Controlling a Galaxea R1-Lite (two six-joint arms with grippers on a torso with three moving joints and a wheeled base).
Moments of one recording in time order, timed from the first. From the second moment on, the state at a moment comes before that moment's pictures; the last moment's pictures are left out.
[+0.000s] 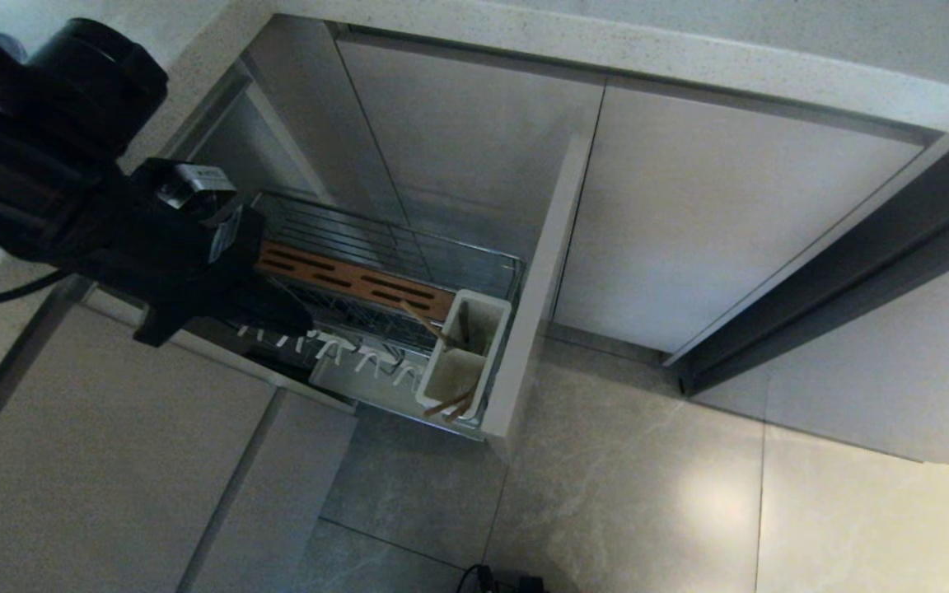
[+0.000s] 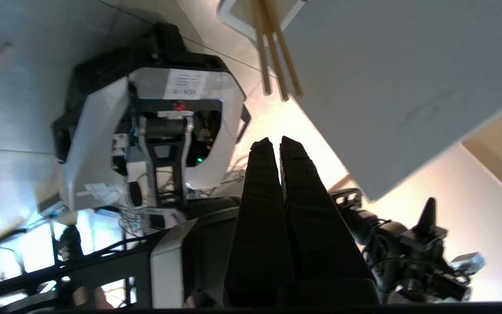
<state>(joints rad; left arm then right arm) -0.27 1.70 -1.92 1.16 -0.36 -0.51 0.00 0.00 0.00 0.00 0.00 0.03</state>
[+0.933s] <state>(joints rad) -0.36 1.80 -1.92 0.99 -0.27 -0.62 0.00 0.00 0.00 0.00 0.00 0.03</state>
